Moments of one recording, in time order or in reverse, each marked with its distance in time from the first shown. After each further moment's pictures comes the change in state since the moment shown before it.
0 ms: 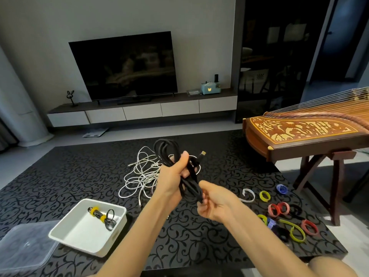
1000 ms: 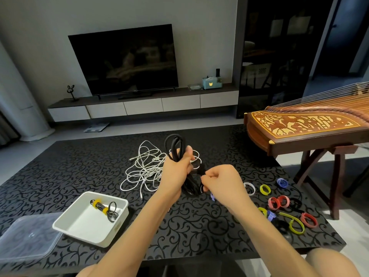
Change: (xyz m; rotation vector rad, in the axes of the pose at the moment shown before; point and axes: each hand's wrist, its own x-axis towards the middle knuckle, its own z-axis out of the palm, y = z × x) left_hand -0.005 -0.004 0.002 0.386 0.043 0.155; right_hand -0.025 -0.004 -0.010 -1.010 0.277 -0.737
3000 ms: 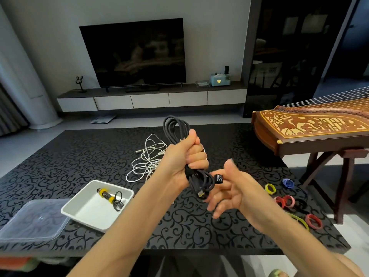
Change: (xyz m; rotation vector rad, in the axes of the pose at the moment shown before) left_hand -0.025 0.063 -0.001 -0.745 -0.221 -0.478; right_hand -0.036 0.001 -0.023 0.688 -0.483 0.049
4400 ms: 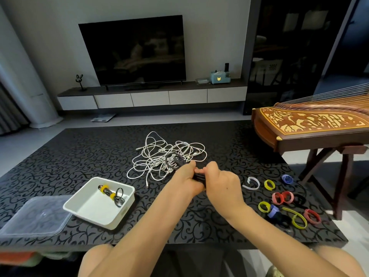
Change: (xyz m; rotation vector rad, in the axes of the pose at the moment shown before) left_hand 0.023 -0.040 -0.030 -0.117 0.552 -0.147; right_hand 0.050 0.048 0.008 -1.452 0.666 -0.803
